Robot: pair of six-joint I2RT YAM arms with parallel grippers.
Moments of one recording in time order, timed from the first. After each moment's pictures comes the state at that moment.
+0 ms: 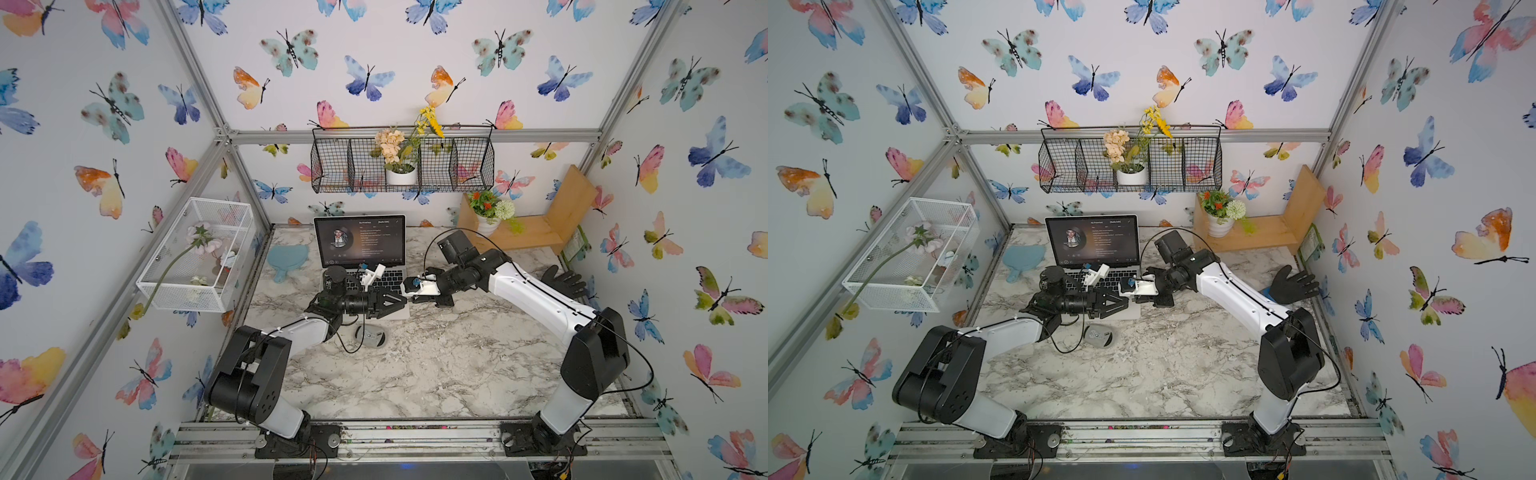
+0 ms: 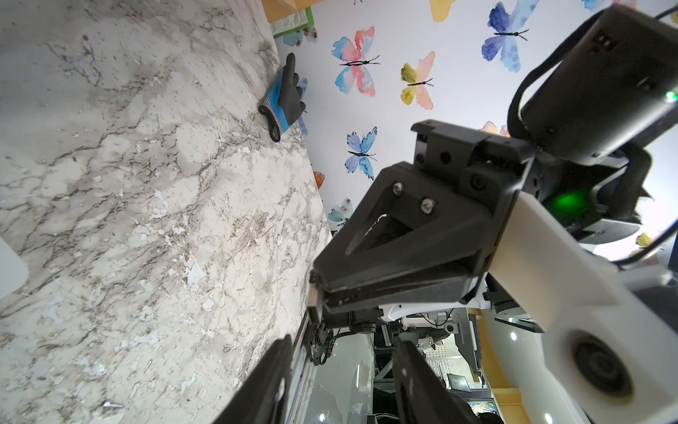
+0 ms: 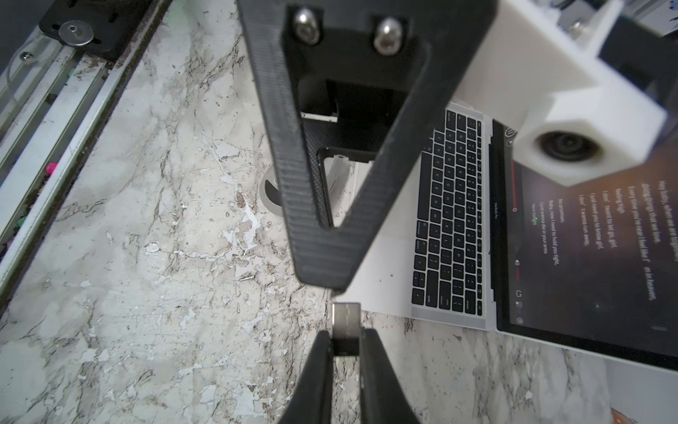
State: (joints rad) left arm -0.36 1.53 0.70 0.60 1.16 -1.05; right arm 0.66 1.72 1.50 -0.80 -0.55 -1.11
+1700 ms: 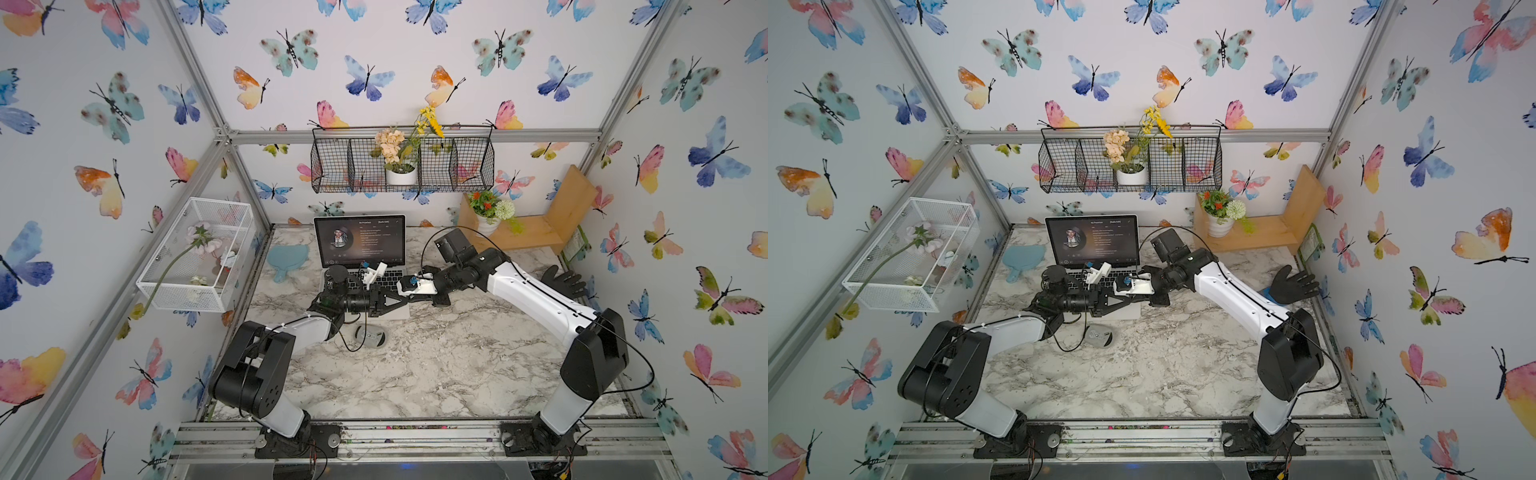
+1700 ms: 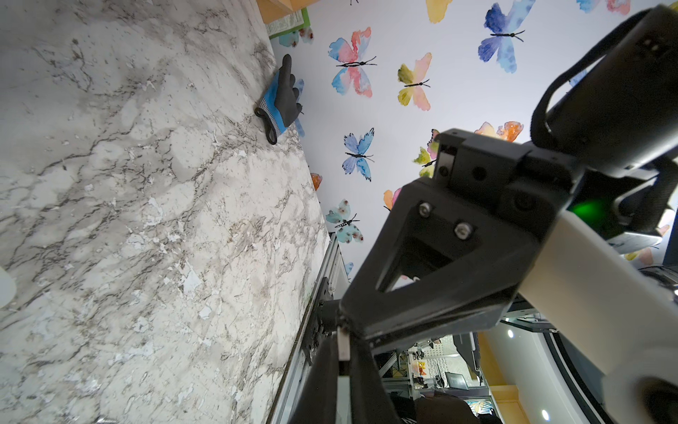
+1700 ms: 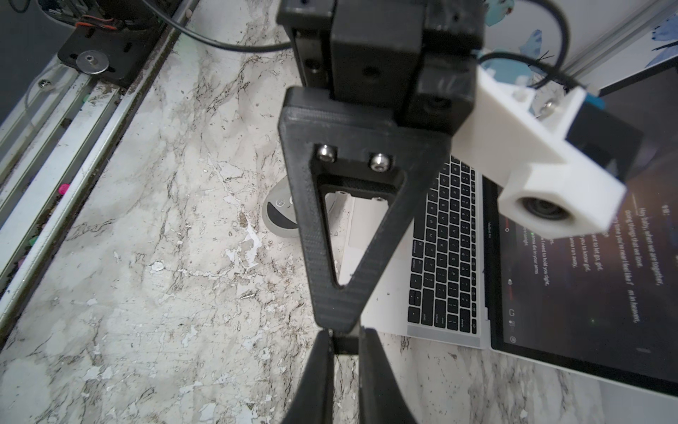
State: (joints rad) left arm -0.37 1.57 0.71 0.65 1.16 -1.07; right arm 0.68 1.72 1.53 -0.80 -0.57 -1.09
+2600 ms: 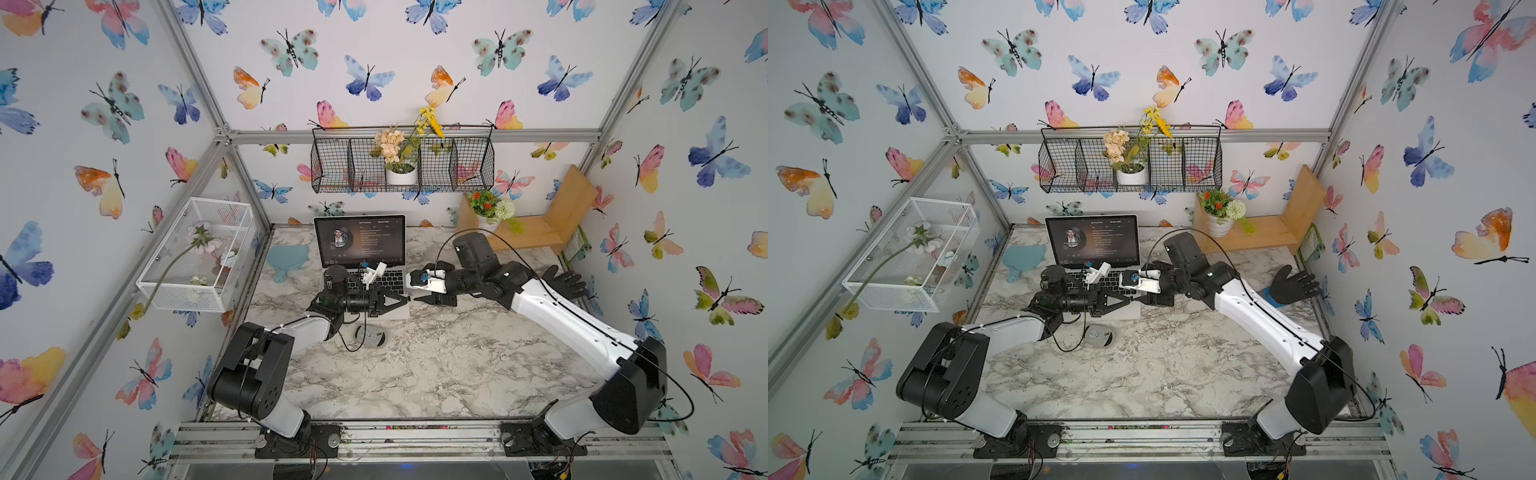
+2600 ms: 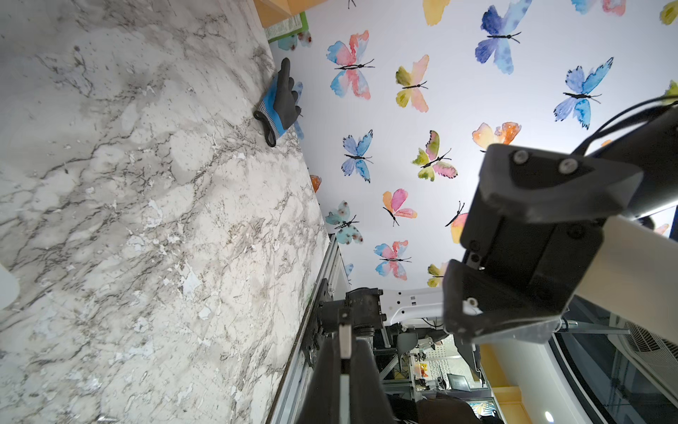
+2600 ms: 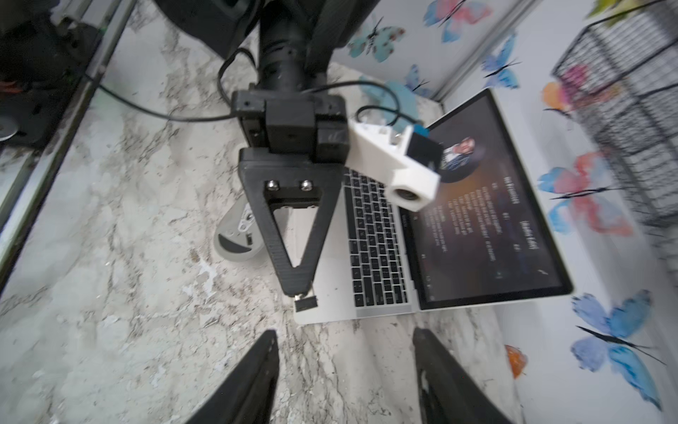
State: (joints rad) left arm -0.35 1.54 0.71 0.64 1.16 -1.06; right arm 0.67 1.38 1.28 -0.44 -0.41 -0.75
